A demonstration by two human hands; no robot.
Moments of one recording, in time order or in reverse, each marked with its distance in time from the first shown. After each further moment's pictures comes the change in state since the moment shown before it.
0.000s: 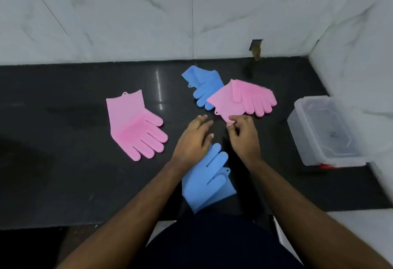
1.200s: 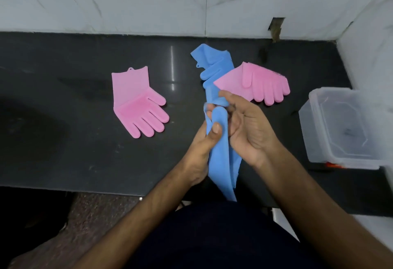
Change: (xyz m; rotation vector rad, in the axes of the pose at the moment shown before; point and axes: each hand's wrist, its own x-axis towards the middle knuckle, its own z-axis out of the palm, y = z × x) left_hand -0.051 0.086 0.003 -1.457 0.042 -0.256; right_hand -0.025 -0.105 -0.067 1.375 -0.480 0.603
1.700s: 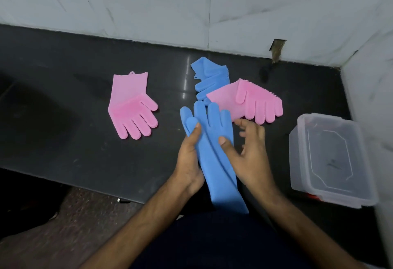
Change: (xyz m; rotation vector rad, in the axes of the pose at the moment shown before) left_hand 0.031 -0.035 0.033 -0.400 0.392 -0.110; right_hand 0.009 -0.007 -0.113 -1.229 0.123 -0.513
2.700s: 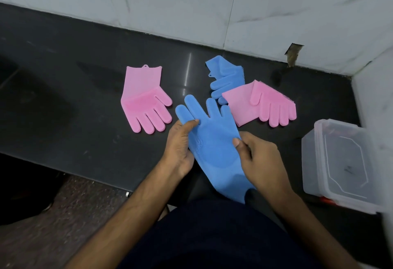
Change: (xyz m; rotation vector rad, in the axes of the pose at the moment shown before) left_hand 0.016 0.058 -0.044 0.110 0.194 0.164; right_hand -0.007 -0.027 0.010 -0.439 -0.153 -0.144
